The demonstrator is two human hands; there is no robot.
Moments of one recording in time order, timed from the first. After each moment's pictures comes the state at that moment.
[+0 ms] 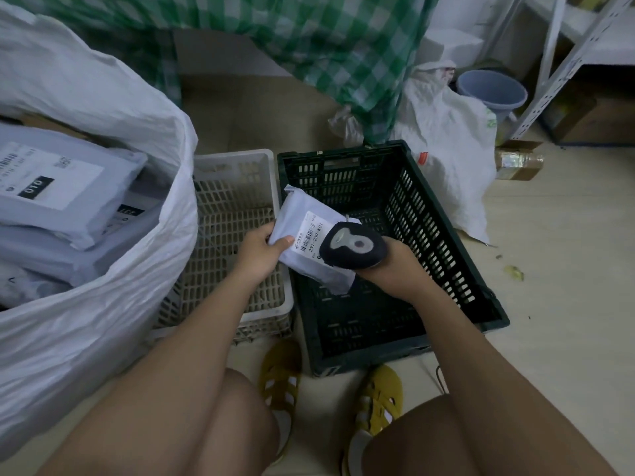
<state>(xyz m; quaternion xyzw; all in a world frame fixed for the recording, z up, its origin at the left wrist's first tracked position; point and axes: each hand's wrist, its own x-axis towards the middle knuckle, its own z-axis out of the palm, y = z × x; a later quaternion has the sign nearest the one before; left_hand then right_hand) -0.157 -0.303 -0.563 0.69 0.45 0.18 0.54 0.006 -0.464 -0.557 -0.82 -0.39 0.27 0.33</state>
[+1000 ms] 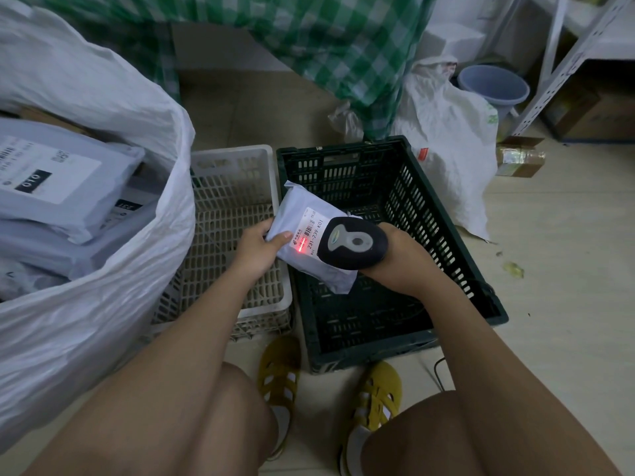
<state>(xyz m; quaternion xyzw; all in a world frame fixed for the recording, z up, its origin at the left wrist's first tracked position) -0.158 -0.303 -0.570 0.69 0.45 0.18 0.54 0.000 -0.469 -0.520 -0.83 -0.47 0.22 0.22</state>
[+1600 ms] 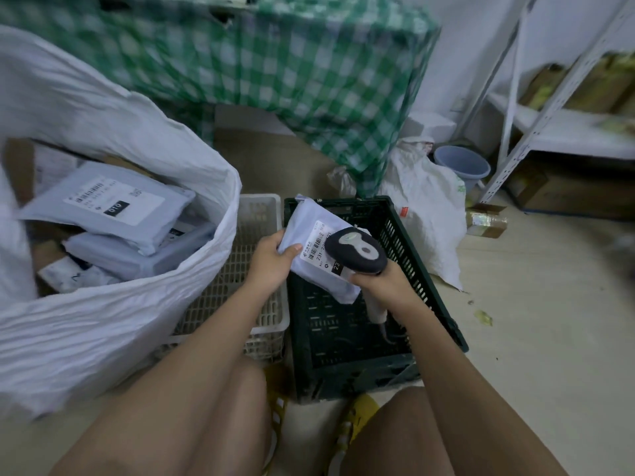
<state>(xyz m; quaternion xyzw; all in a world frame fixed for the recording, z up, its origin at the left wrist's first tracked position) -0.177 -0.344 -0.482 0.69 0.40 0.27 0.53 -0.031 -0.490 -0.475 -0.75 -0.28 0.34 0.49</state>
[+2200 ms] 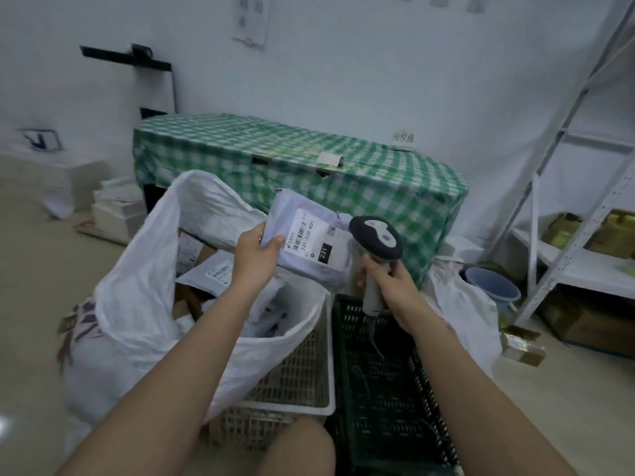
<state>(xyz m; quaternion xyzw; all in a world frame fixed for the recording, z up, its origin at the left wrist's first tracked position) -0.335 -0.307 -0.289 0.64 0.39 0.51 0.42 -0.138 -0.420 -0.303 -0.62 -0.37 0.32 0.61</state>
